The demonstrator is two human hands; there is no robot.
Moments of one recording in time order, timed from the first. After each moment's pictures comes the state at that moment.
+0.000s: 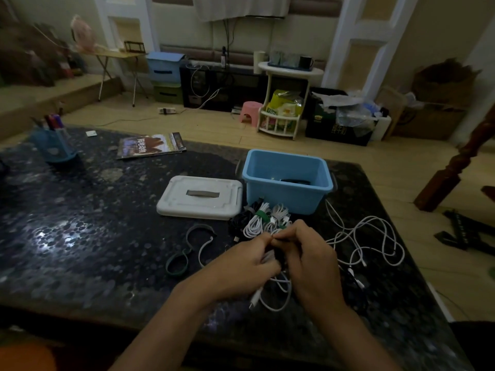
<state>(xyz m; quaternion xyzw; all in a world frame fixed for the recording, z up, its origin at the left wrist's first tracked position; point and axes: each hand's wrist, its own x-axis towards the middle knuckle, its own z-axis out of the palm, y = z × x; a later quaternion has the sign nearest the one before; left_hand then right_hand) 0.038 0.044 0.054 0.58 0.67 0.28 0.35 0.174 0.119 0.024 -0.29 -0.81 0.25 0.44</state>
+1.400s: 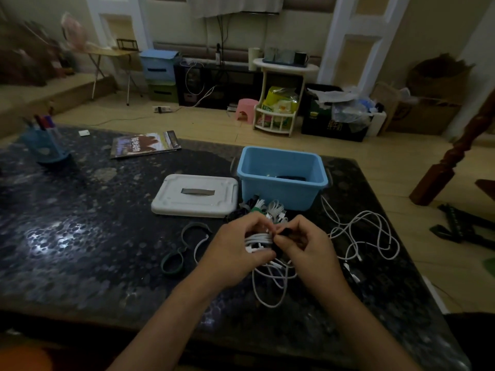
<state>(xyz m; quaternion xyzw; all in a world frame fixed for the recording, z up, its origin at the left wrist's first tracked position) 0.034 0.050 0.046 0.56 0.64 0.46 0.25 0.179 0.131 0.034 -0.35 -0.72 0.49 0.35</state>
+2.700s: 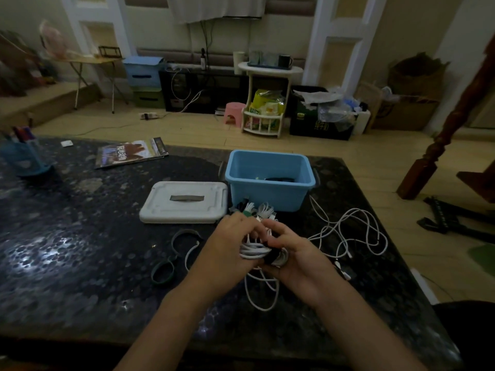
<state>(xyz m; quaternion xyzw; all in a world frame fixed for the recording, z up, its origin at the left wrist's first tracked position) 0.032 0.057 0.037 0.66 0.63 0.40 0.08 0.174 0.140 0.034 -0.30 -0.38 0.84 0.24</state>
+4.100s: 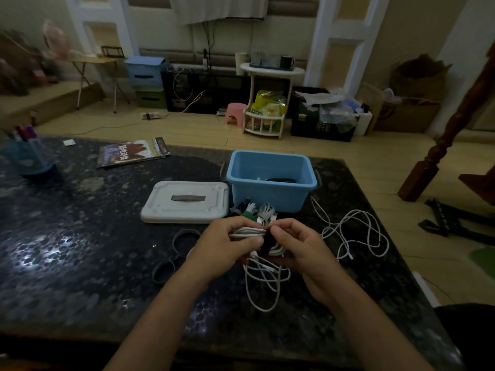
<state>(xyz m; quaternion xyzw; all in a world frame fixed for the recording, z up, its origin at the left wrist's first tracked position) 0.016 0.067 0.035 0.48 0.60 0.51 0.37 0.183 0.144 0.036 -0.33 -0.55 0.70 0.30</state>
